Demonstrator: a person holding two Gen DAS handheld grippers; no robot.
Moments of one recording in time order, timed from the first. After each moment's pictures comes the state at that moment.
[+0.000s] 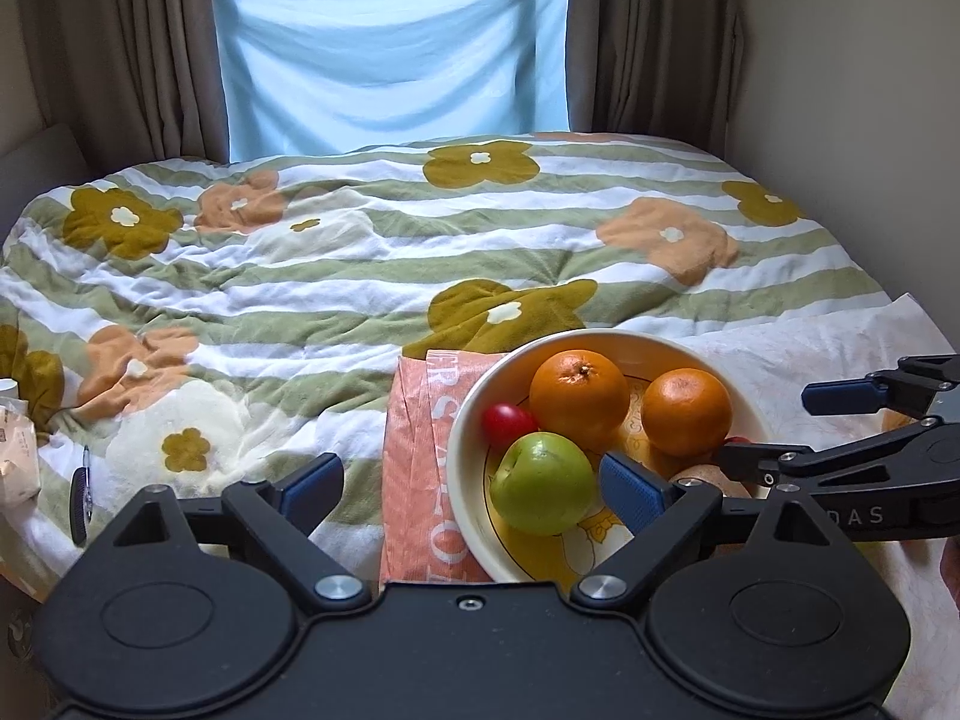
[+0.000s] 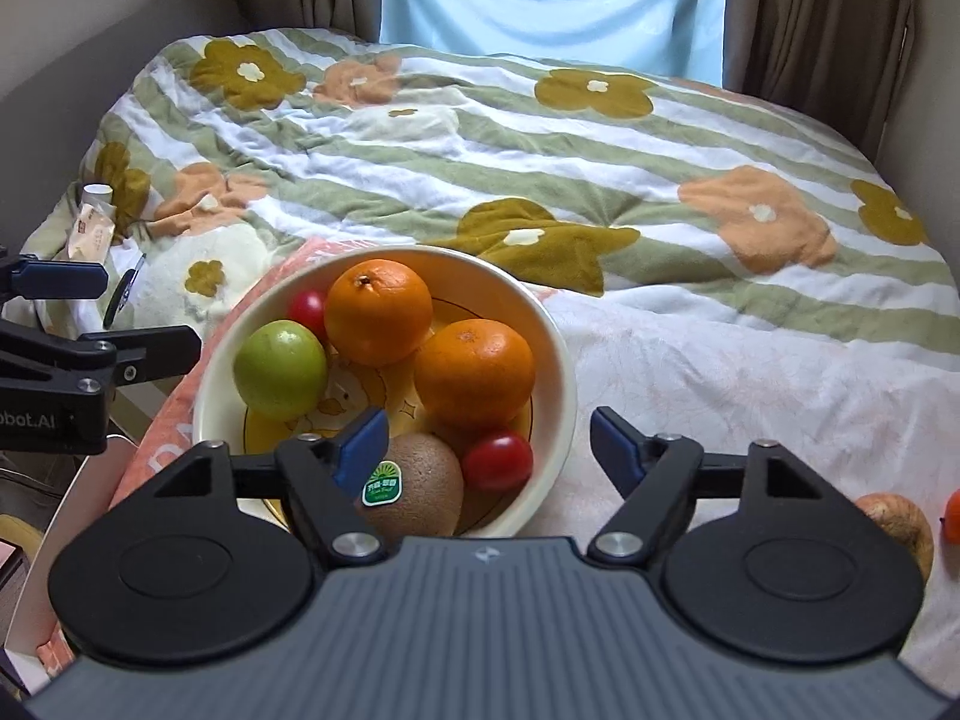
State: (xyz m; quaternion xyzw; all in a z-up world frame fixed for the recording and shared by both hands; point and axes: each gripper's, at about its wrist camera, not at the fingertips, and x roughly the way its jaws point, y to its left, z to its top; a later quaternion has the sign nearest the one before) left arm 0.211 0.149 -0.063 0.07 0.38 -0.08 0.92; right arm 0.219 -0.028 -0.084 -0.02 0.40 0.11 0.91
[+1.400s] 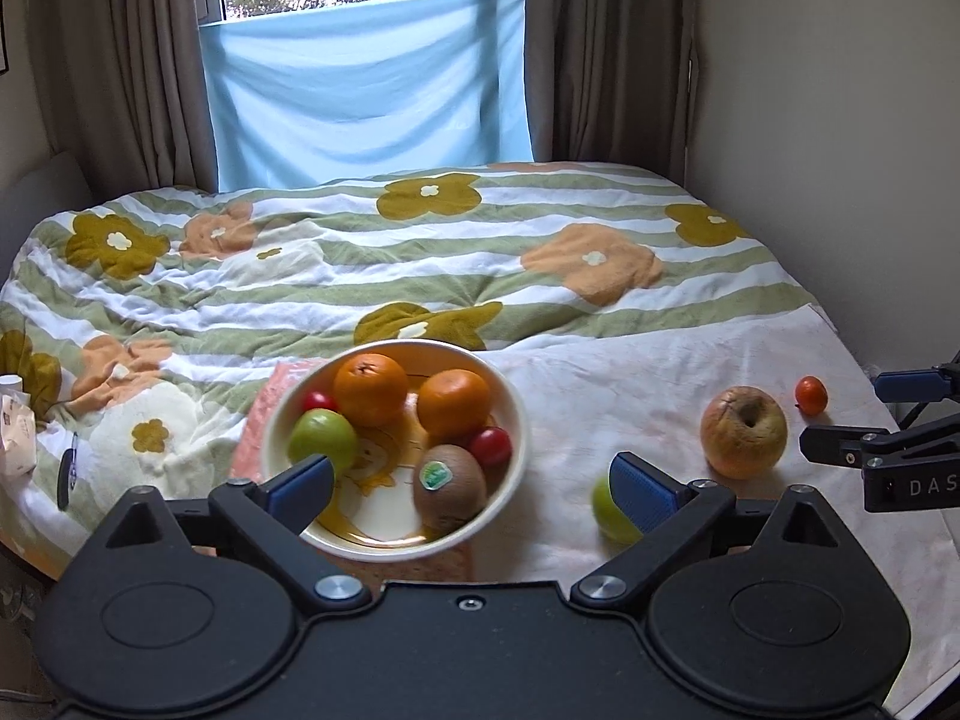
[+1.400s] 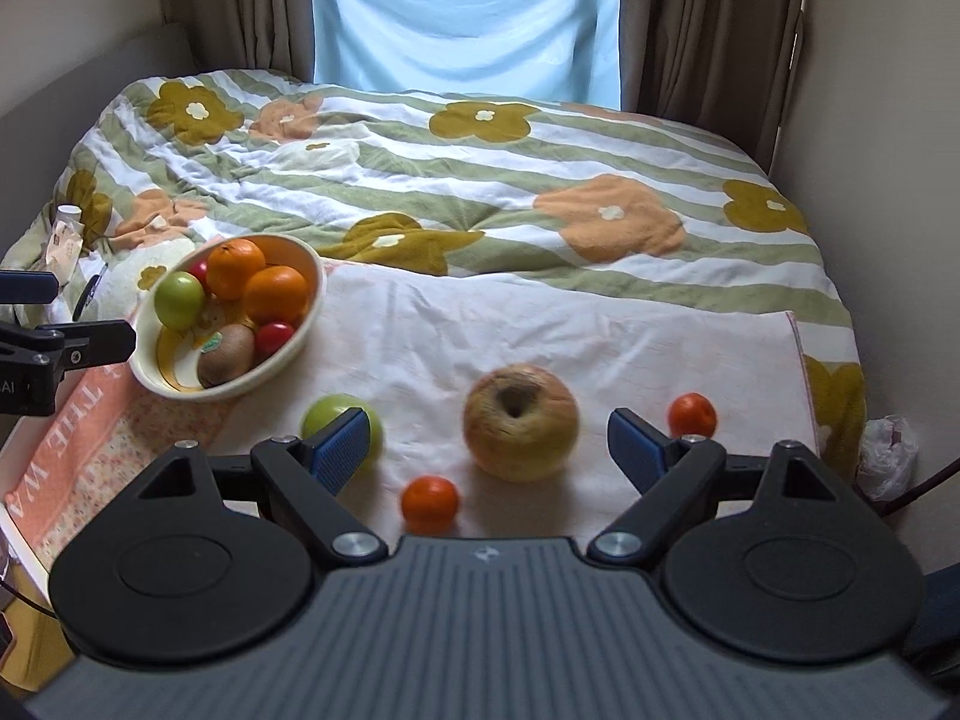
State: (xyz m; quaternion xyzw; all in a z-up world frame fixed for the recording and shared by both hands) left arm 0.111 0.010 -0.024 0.06 0.36 -0.07 0.93; right arm 0.105 -0.210 -0.035 -0.03 0.38 0.06 0.92
